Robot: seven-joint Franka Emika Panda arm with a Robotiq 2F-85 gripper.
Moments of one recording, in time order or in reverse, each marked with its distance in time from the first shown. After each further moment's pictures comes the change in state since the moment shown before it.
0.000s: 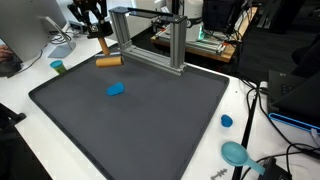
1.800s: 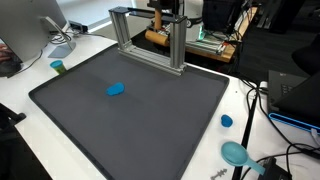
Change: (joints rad) arm 0.114 -0.735 0.254 -0.600 -0.114 -0.009 1.101
